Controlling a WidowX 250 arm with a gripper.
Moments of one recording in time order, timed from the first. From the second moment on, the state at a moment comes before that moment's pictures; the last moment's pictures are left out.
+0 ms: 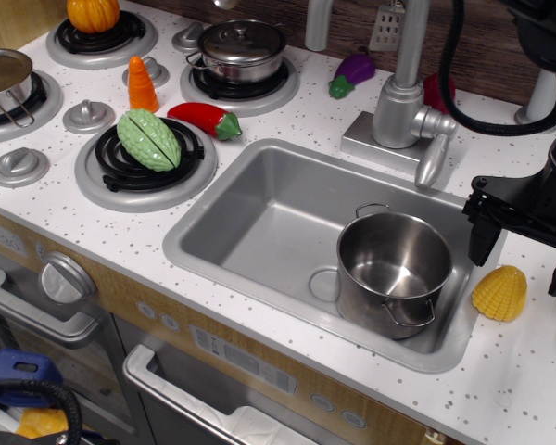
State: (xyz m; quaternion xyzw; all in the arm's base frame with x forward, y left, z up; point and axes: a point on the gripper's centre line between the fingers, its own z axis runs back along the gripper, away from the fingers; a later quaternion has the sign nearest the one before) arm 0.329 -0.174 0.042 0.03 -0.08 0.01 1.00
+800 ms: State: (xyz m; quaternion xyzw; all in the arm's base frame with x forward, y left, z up) arm 0.332 -0.166 0.006 0.01 -0.11 0.00 0.99
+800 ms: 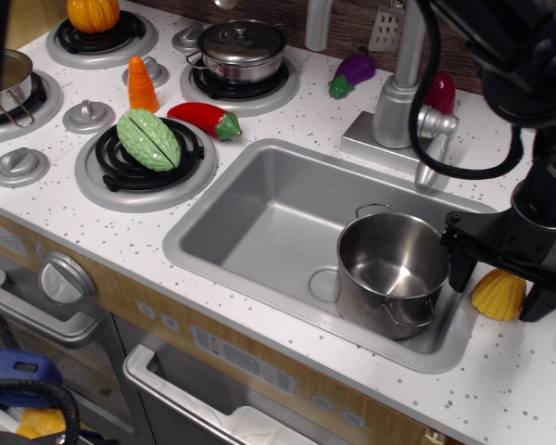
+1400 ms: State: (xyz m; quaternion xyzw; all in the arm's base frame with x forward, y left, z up) arm 0.327 -0.148 0.008 0.04 -0.07 -0.04 1.00
